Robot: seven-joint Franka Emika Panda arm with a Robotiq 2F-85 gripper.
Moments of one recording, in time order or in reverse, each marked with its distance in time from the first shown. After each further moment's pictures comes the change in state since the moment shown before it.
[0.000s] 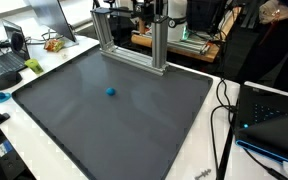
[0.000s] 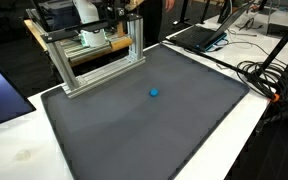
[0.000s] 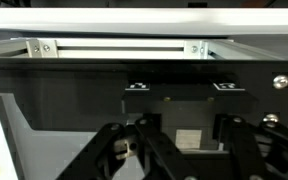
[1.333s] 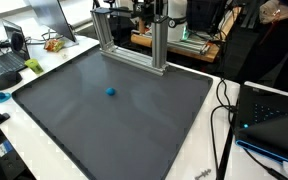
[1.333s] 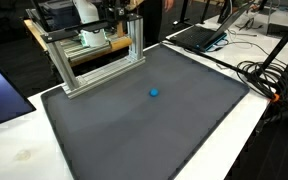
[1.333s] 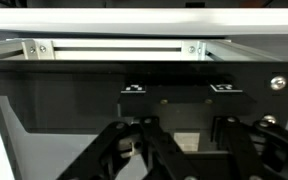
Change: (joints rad) arm 0.004 -0.002 0.000 -0.009 0.010 0.010 0.001
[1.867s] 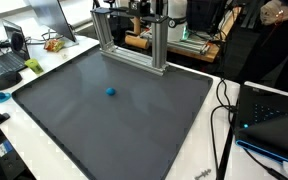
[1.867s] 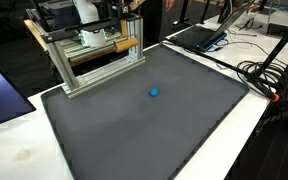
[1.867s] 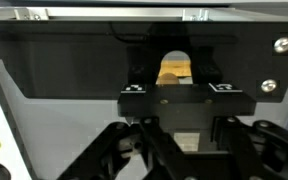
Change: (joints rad) arm 0.000 0.001 0.001 0.002 0.000 0.115 0.001
